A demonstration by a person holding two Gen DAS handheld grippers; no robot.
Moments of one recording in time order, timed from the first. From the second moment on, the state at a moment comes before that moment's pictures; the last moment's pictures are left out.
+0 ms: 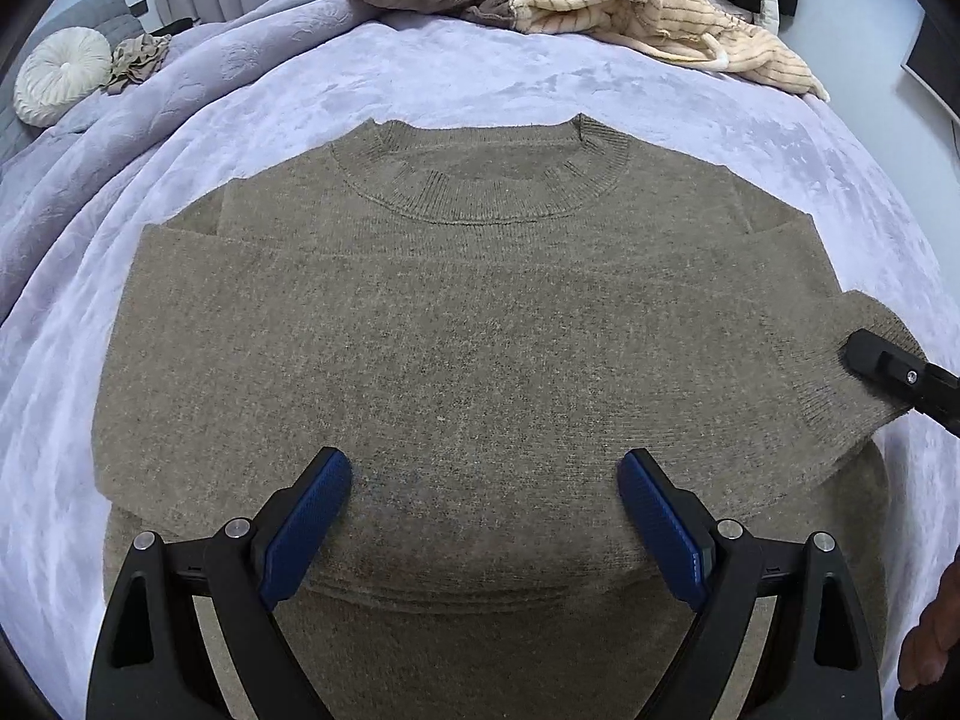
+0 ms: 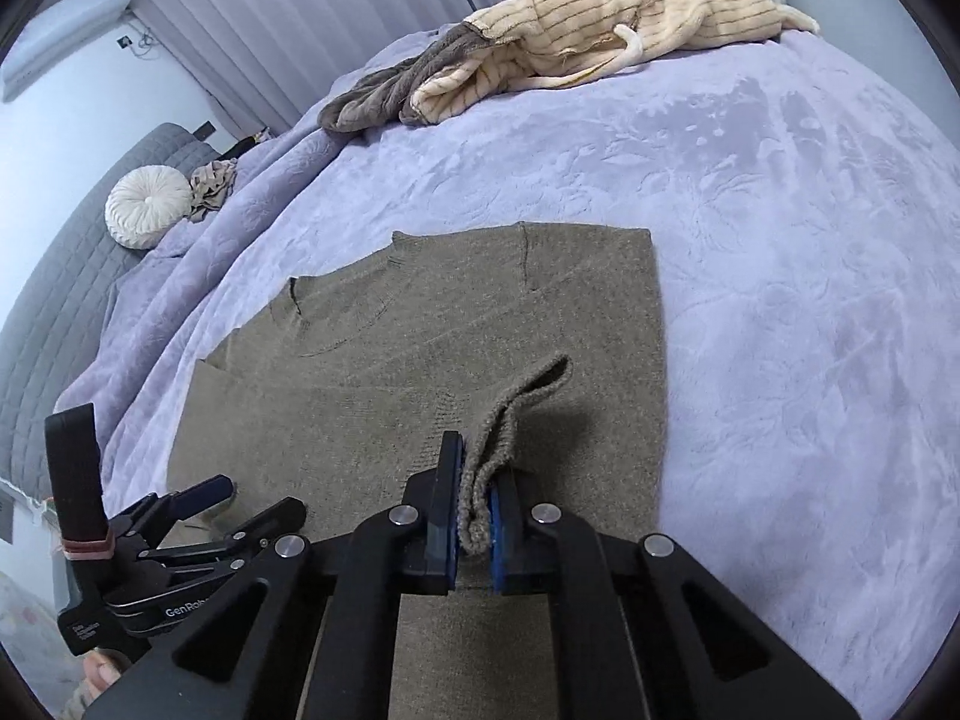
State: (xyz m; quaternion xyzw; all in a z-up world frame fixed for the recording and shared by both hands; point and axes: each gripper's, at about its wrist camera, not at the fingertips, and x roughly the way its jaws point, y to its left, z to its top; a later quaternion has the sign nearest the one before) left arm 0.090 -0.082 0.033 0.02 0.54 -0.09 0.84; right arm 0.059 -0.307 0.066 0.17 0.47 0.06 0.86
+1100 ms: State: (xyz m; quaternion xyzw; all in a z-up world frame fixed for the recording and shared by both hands) left arm 0.033 -0.012 0.054 -0.04 0.55 -0.12 0.83; right arm 0.000 -0.204 0.083 -0.02 0.47 0.09 0.88
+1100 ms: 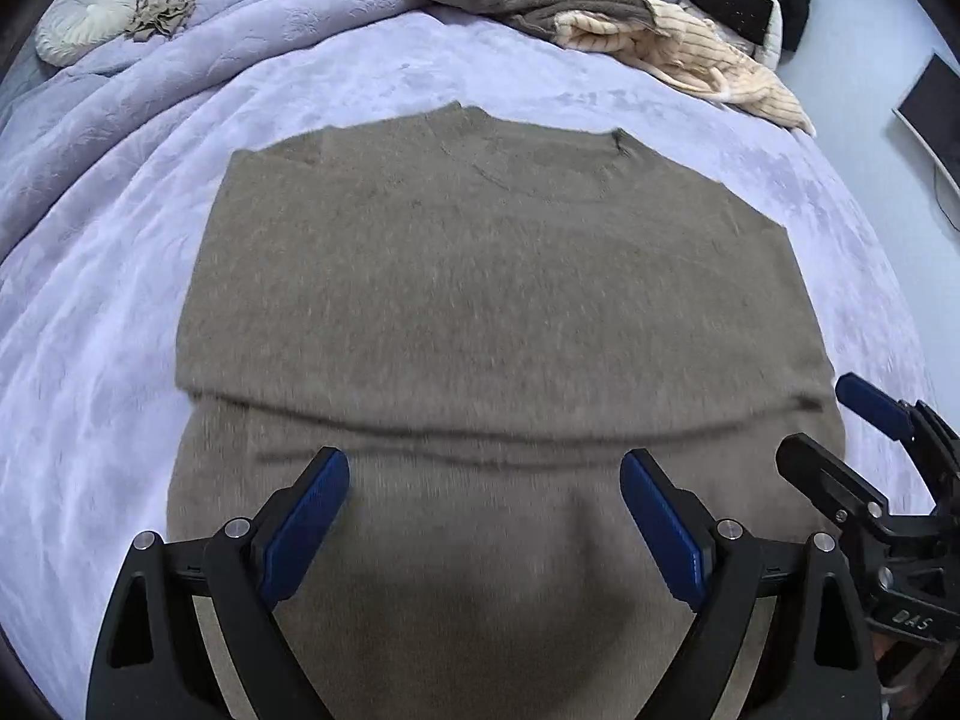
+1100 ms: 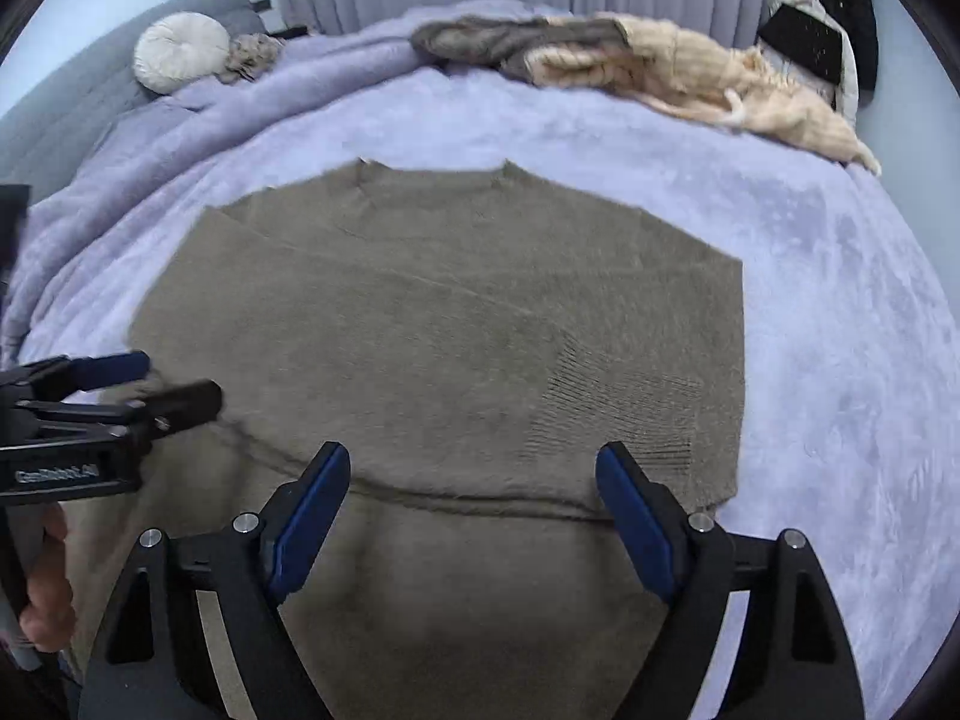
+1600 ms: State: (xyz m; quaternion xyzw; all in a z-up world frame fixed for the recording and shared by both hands) left arm -0.140 0.014 0.020 0.11 0.56 -0.17 0.80; right arm -0.153 -0.188 0.021 -0.15 0.49 0.16 0.84
